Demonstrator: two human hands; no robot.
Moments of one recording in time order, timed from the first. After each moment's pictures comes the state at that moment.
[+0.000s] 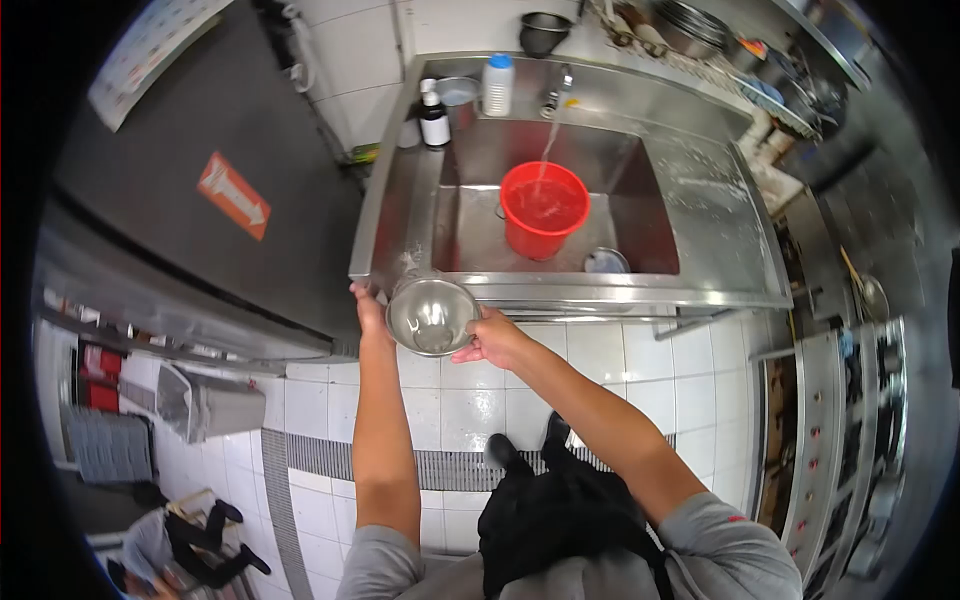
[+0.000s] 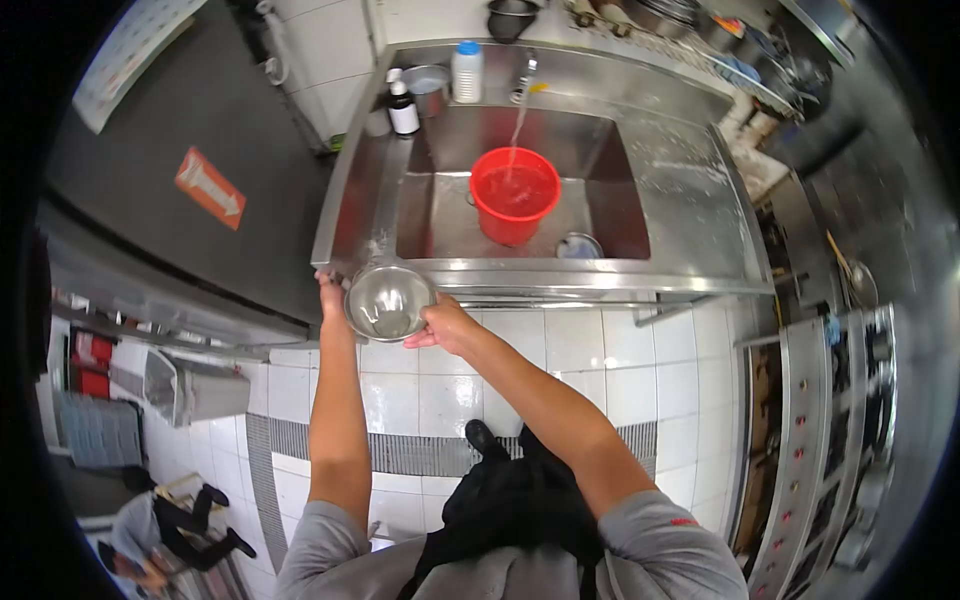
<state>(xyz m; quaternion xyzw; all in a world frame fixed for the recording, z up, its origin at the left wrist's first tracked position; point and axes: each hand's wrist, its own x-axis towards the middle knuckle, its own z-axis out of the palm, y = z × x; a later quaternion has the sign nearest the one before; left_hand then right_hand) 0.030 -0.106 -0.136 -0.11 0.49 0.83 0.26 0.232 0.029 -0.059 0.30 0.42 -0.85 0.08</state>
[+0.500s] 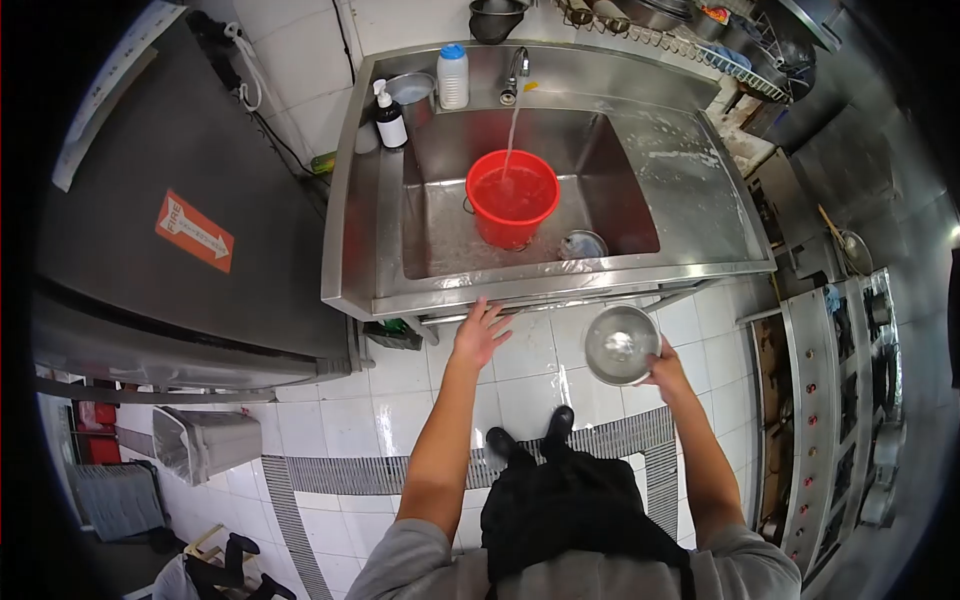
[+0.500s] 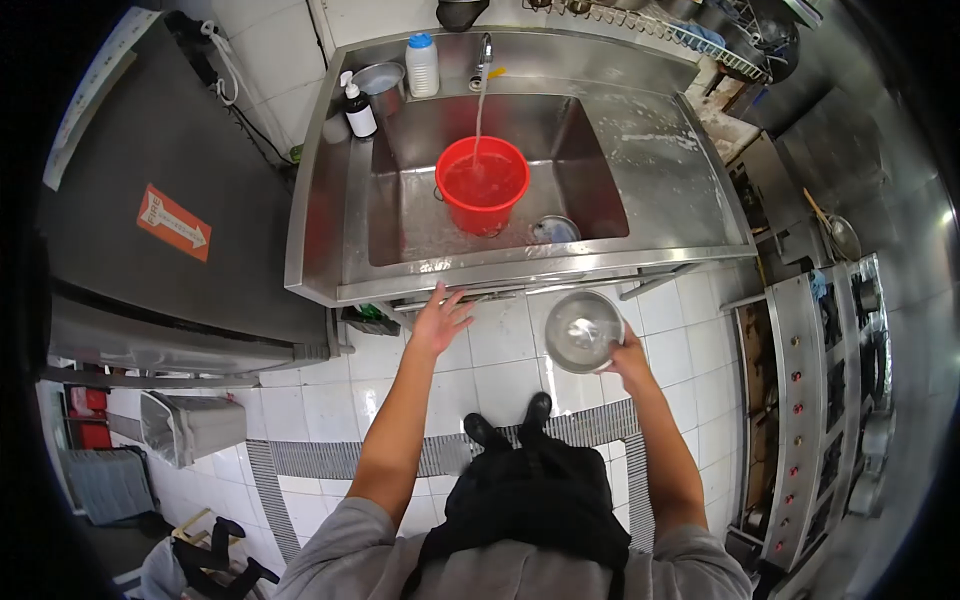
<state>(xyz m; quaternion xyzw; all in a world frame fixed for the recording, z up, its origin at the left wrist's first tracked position) 0.181 -0.002 -0.185 -0.08 0.35 0.72 0.60 0.522 0.152 -0.104 0.52 0.52 -0.65 -0.18</state>
